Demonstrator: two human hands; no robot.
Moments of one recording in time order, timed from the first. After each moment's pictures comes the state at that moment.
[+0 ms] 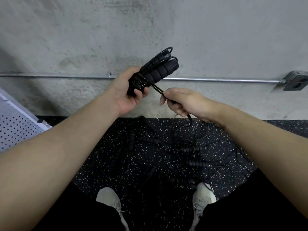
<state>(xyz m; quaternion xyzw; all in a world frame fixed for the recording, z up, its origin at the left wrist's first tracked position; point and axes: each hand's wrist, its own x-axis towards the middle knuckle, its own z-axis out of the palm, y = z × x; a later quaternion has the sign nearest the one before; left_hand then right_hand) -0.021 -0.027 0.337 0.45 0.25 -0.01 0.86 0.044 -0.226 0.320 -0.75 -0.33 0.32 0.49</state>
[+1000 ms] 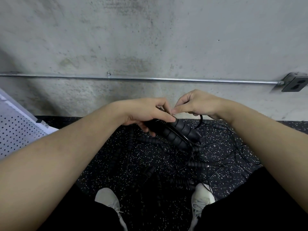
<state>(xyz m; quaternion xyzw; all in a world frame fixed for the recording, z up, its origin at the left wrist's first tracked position) -0.037 -0.063 0.333 0.83 0.05 -0.25 0.50 0.065 -0.247 0.319 -0.85 -0.25 0.29 0.37</state>
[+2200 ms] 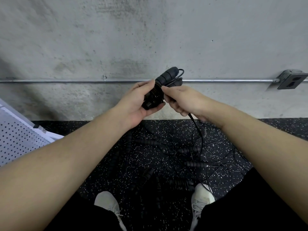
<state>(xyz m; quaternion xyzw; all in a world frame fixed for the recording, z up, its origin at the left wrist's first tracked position) -0.021 -0.076 0.324 0.49 0.23 0.03 0.84 0.039 -0.227 0.338 -0.81 -0.23 0.26 0.46</state>
